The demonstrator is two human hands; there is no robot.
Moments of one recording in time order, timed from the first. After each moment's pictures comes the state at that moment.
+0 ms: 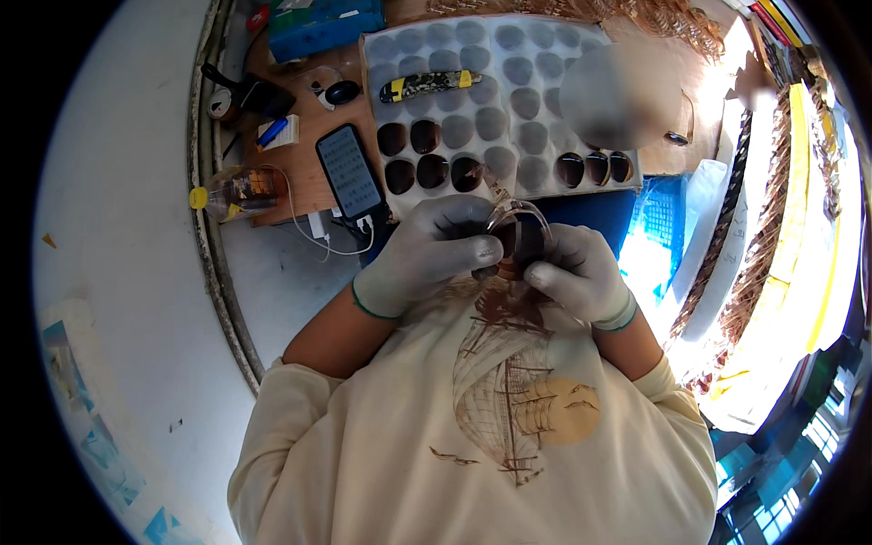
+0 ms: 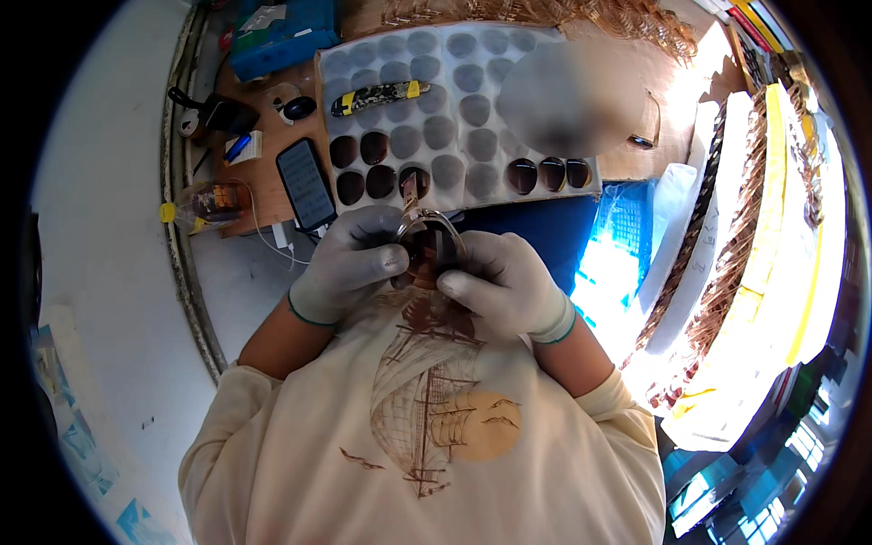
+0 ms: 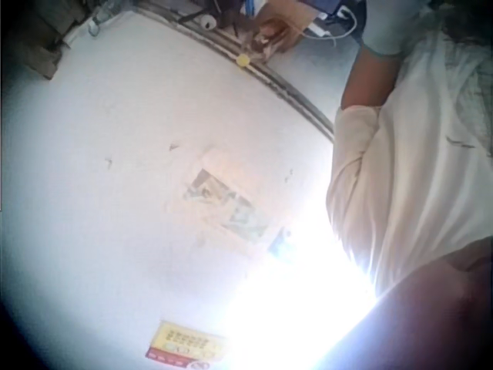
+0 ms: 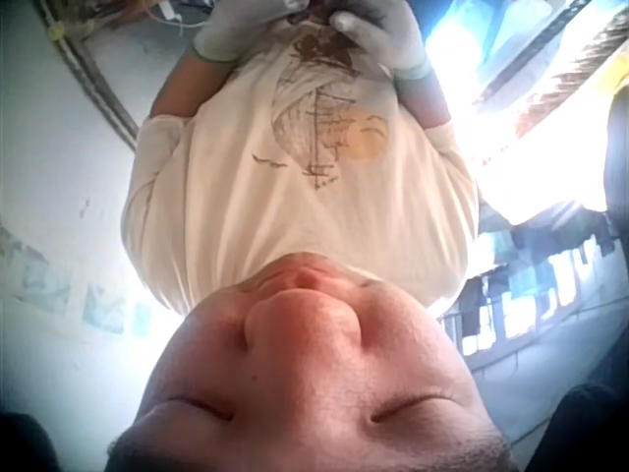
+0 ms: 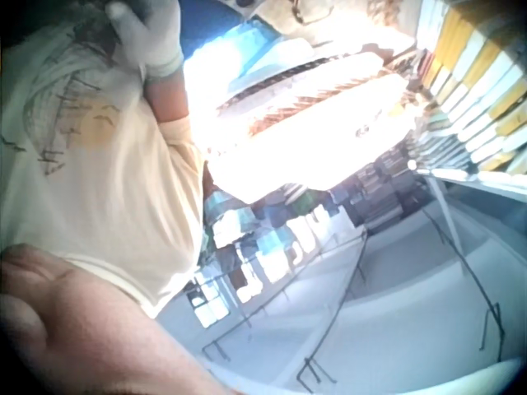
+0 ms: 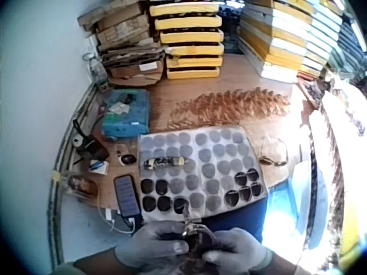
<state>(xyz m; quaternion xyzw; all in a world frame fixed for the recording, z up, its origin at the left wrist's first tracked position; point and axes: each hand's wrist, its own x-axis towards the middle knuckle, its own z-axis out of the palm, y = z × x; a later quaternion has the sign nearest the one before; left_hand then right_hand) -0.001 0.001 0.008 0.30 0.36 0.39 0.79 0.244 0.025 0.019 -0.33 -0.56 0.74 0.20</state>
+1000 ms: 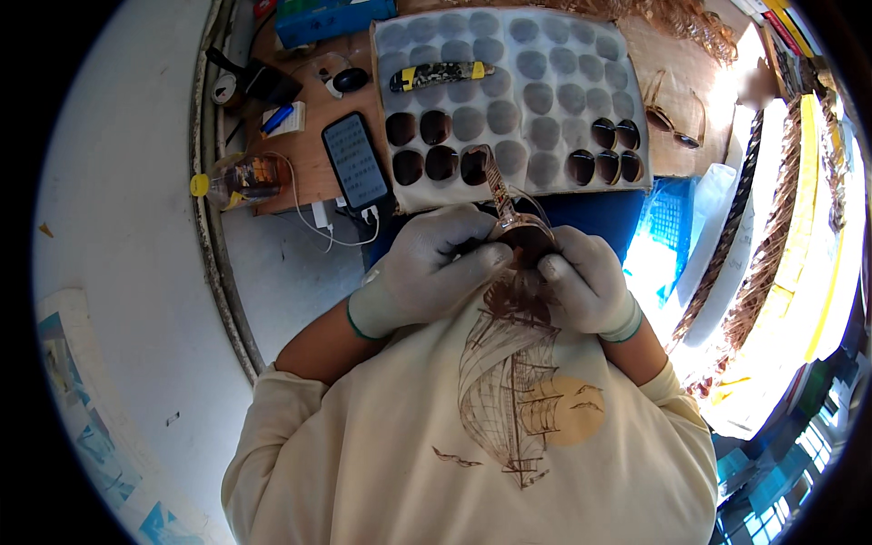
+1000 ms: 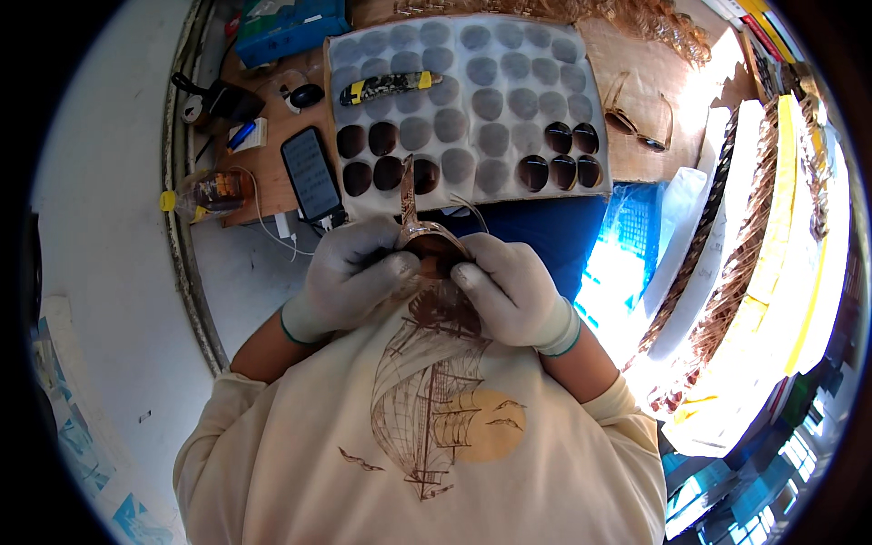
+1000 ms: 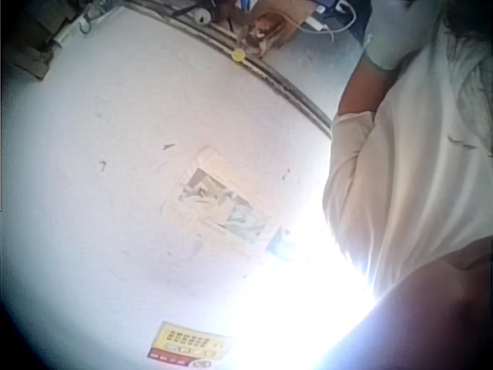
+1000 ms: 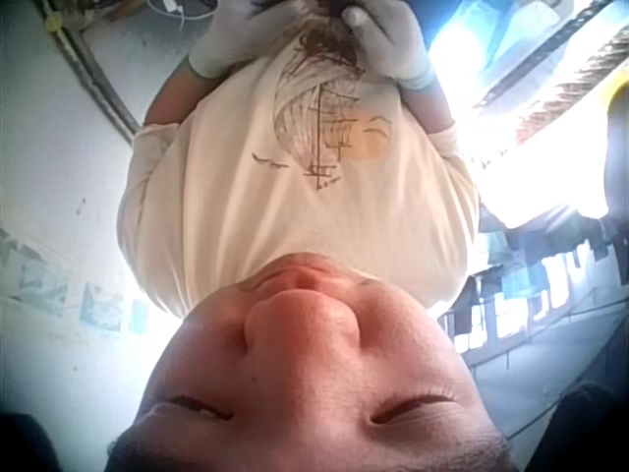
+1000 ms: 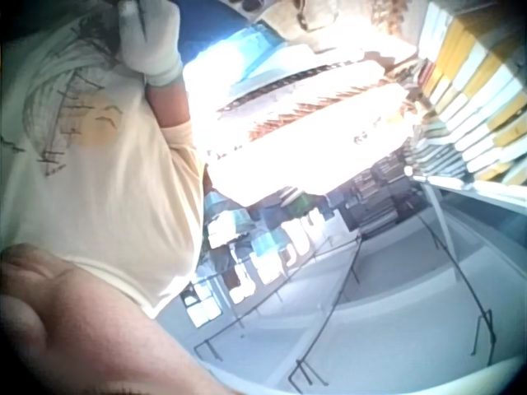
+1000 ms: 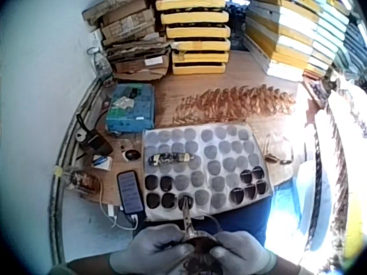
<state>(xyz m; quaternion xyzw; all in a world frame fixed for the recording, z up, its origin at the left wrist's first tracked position) -0.004 -0.018 0.021 0.51 0.46 0.37 0.62 0.238 0.017 0.018 -0.36 -0.66 0.62 0.21</state>
